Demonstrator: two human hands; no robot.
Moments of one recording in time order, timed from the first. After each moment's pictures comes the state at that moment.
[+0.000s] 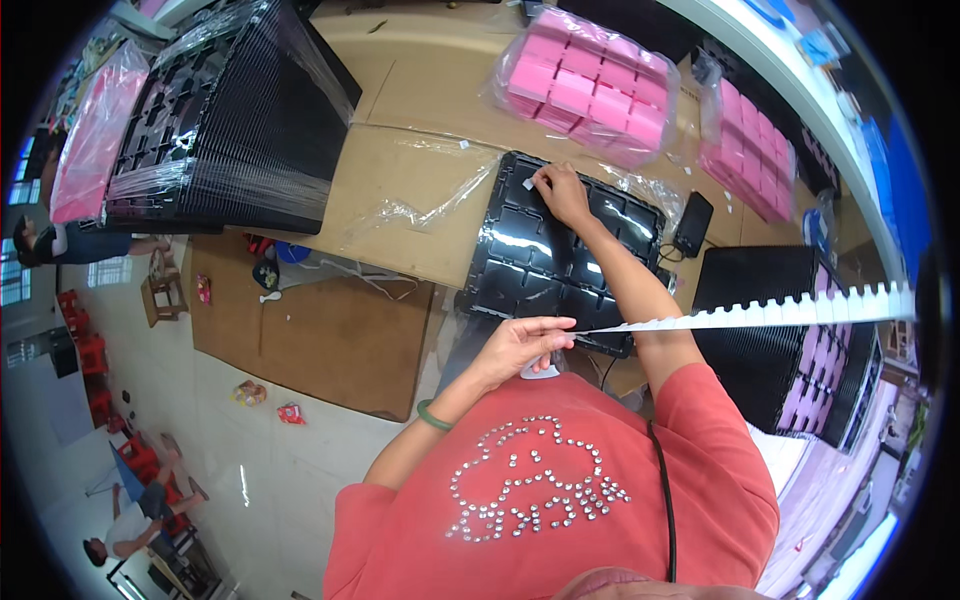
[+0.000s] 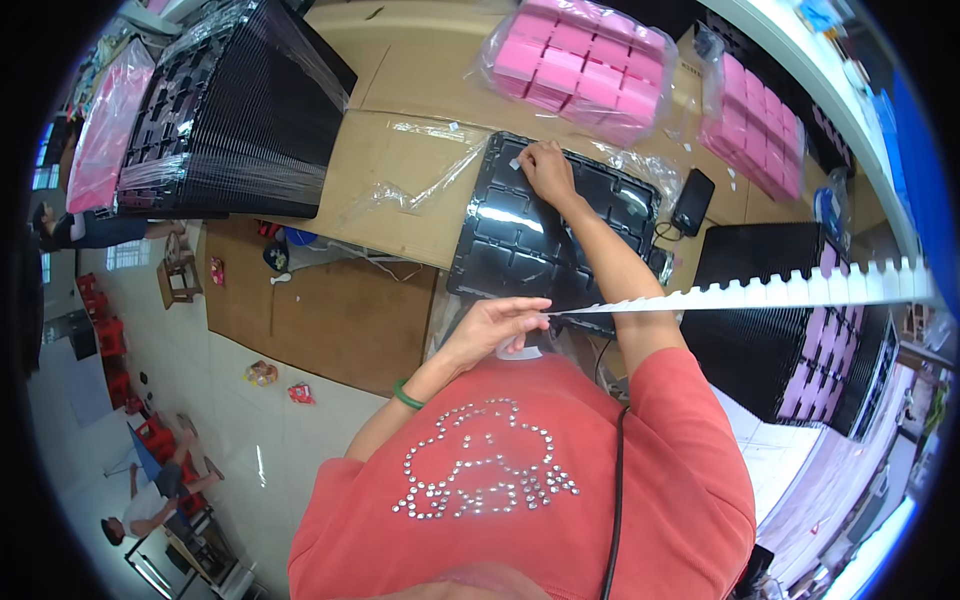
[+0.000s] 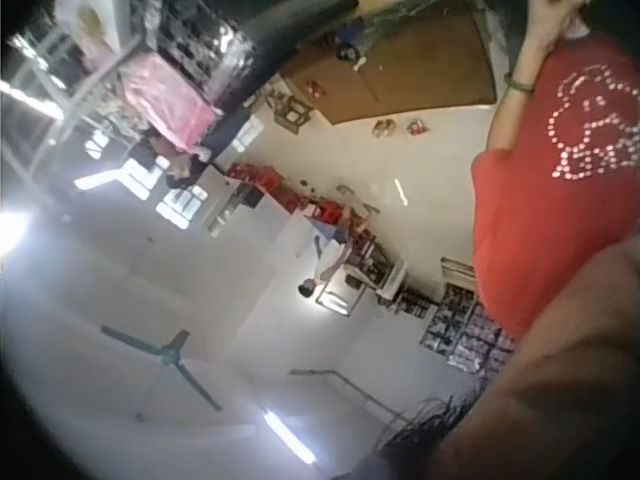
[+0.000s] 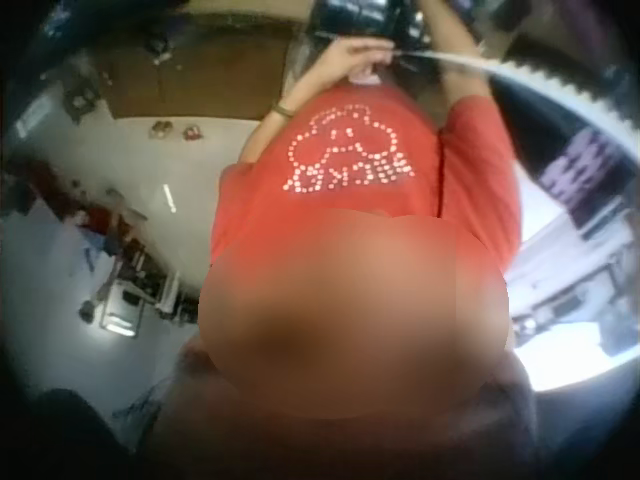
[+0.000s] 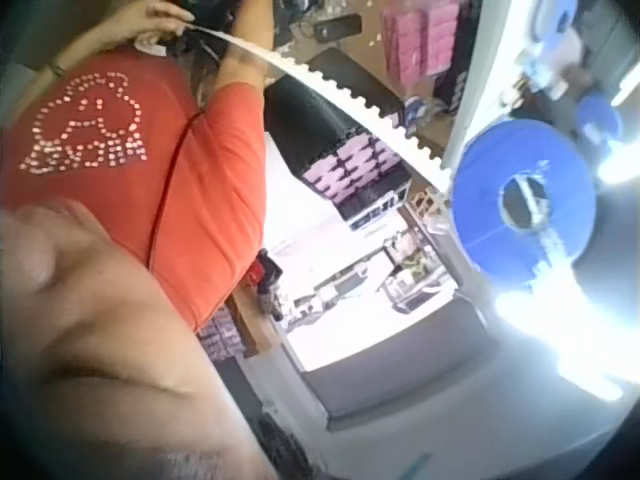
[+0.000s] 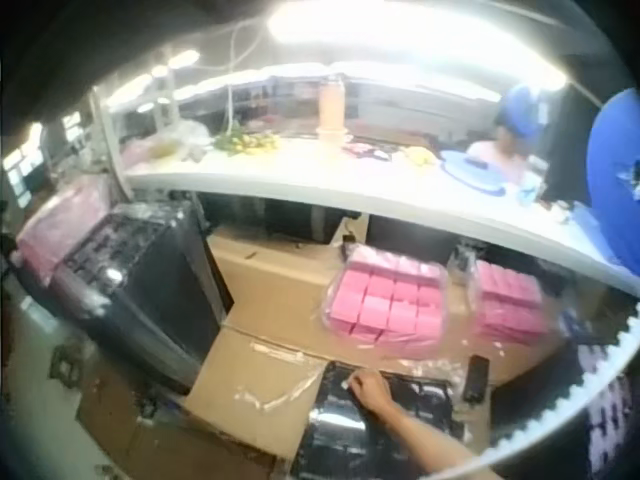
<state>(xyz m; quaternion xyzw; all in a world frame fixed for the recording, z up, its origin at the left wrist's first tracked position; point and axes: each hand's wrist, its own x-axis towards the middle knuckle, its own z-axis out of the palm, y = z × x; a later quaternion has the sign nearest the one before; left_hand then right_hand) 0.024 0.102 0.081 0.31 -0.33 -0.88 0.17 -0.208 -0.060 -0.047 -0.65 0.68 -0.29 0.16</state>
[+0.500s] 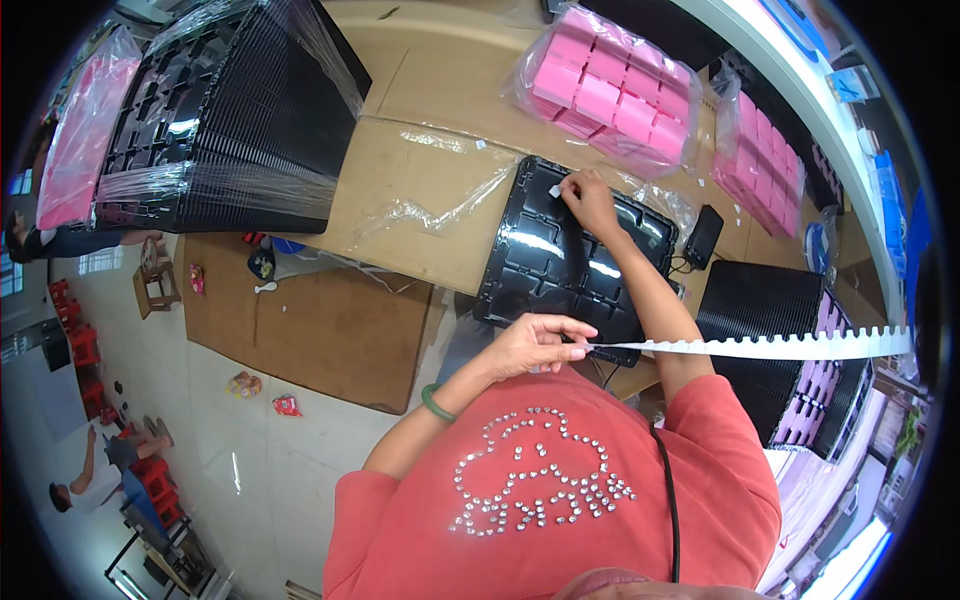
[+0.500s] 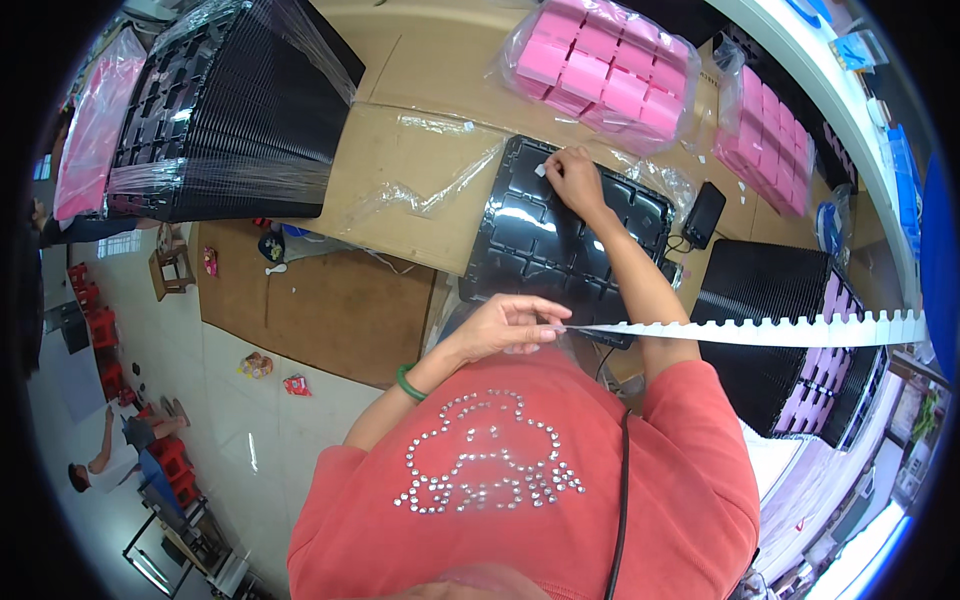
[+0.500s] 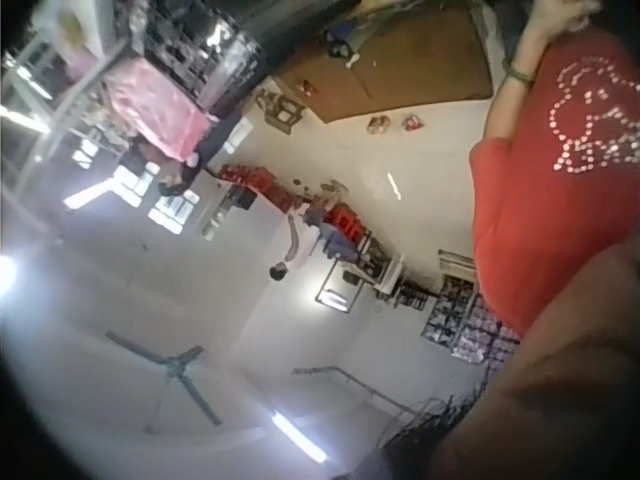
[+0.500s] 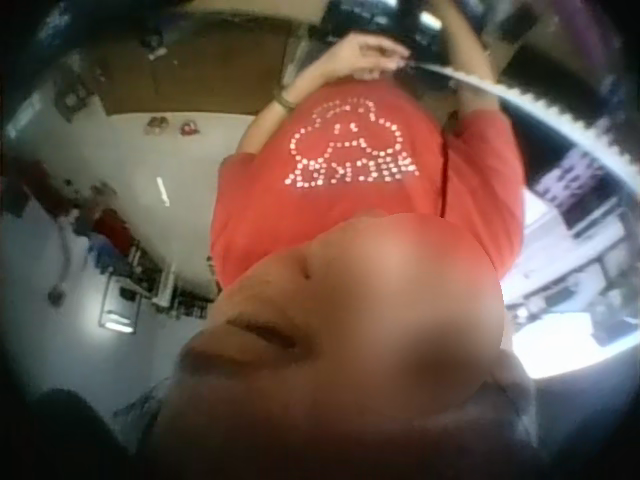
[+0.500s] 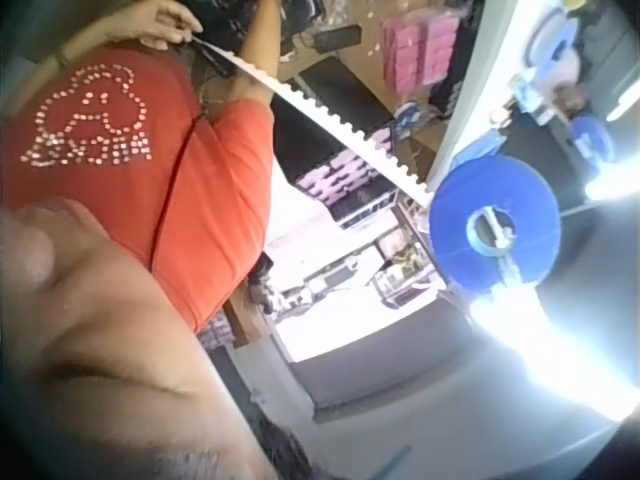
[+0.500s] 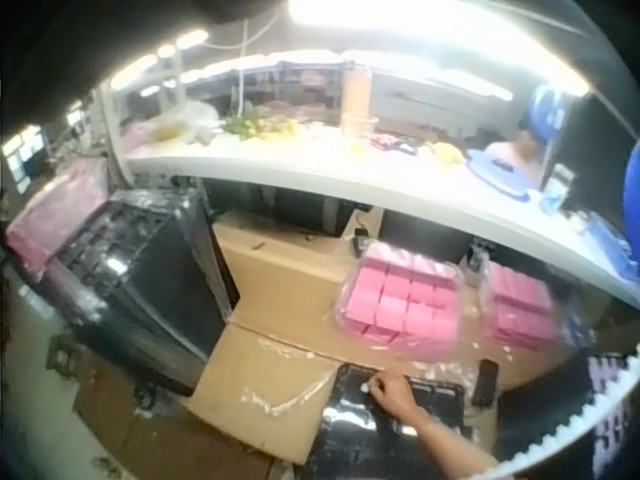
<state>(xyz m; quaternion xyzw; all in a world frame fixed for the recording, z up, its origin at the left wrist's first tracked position) 0.030 0.061 0.087 0.23 -0.35 -0.90 0.10 -0.225 -0.055 -0.036 -0.69 0.67 -0.26 0.14</state>
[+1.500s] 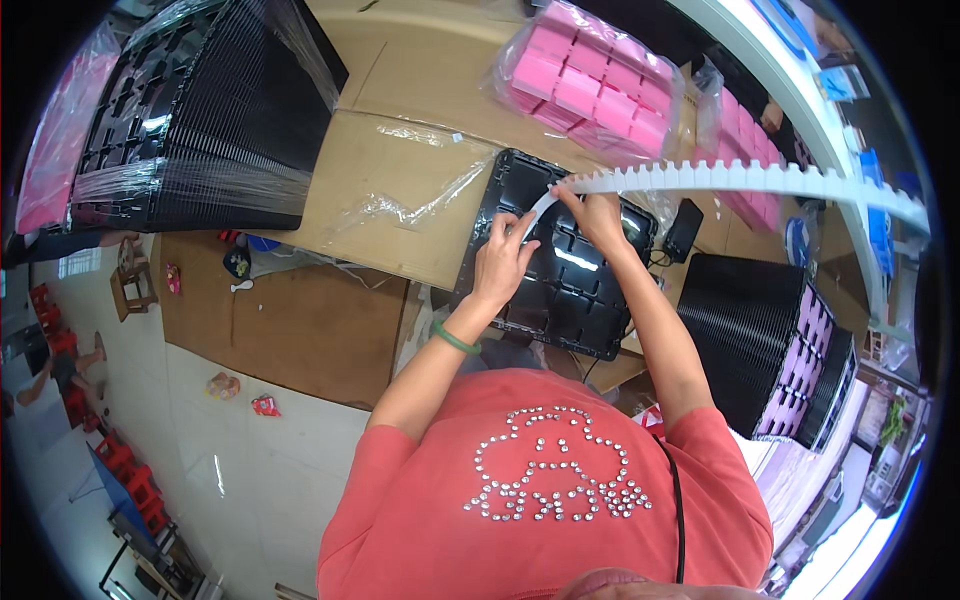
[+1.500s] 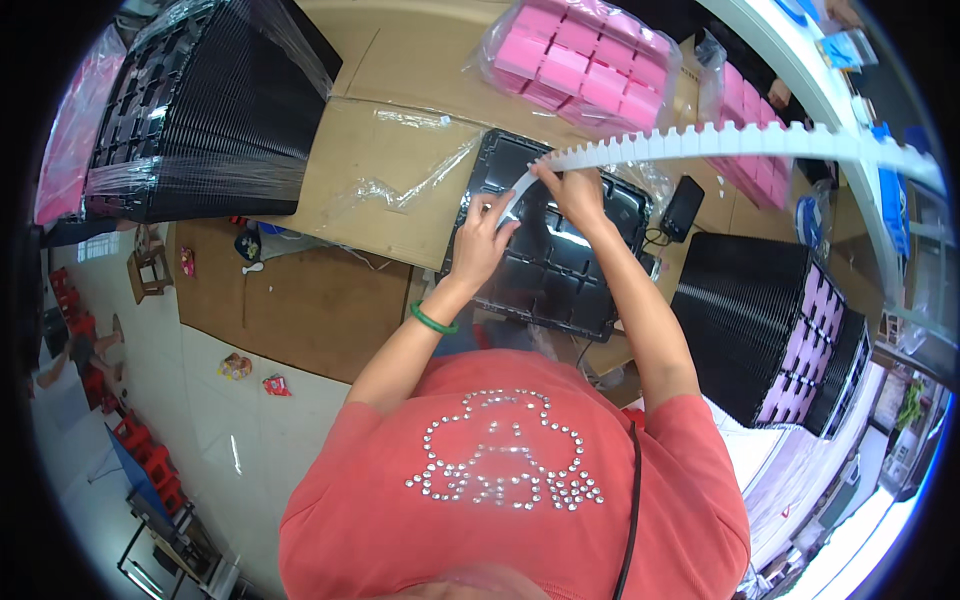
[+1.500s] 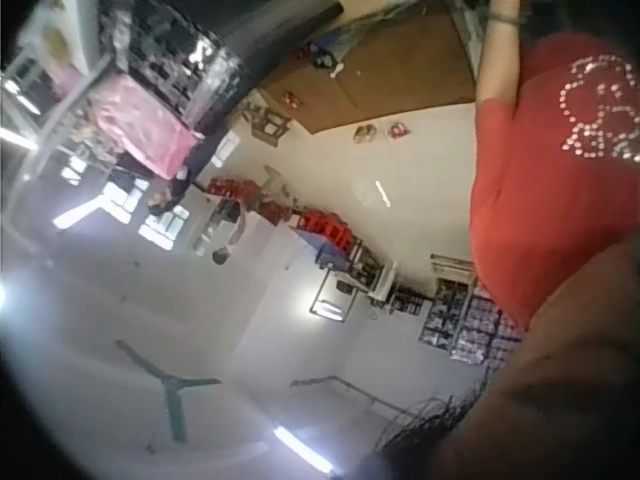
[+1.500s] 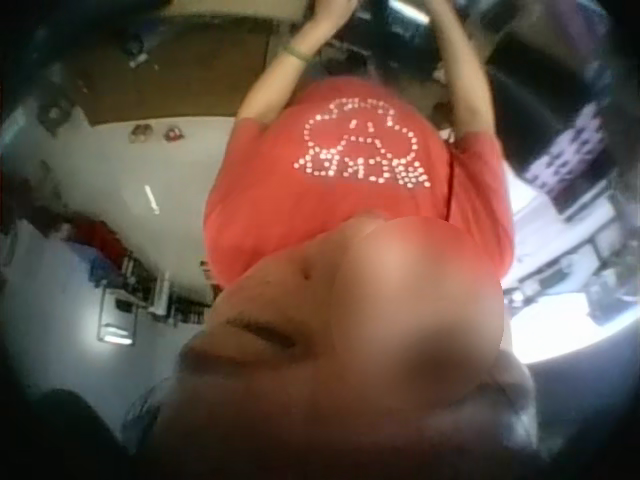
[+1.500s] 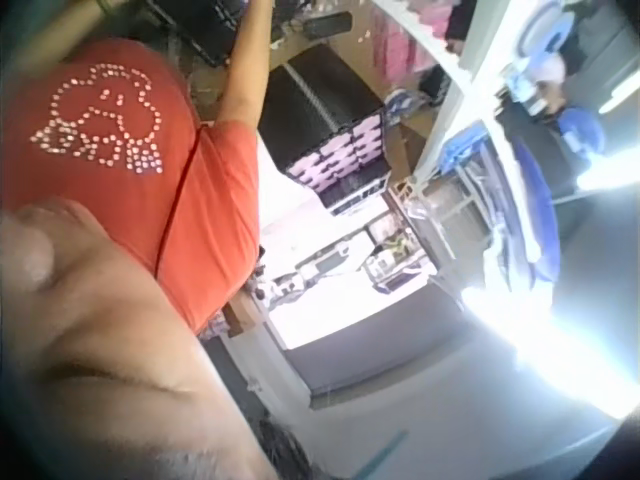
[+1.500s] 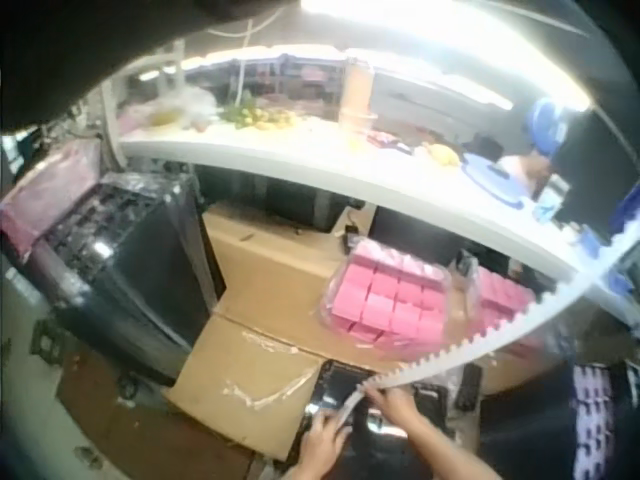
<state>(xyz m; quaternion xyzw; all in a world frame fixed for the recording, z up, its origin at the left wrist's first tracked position) -0.019 0.003 -0.005 0.44 -0.74 -0.37 0.33 -0.219 -0.028 0.031 -0.61 0.71 -0.28 0.20</state>
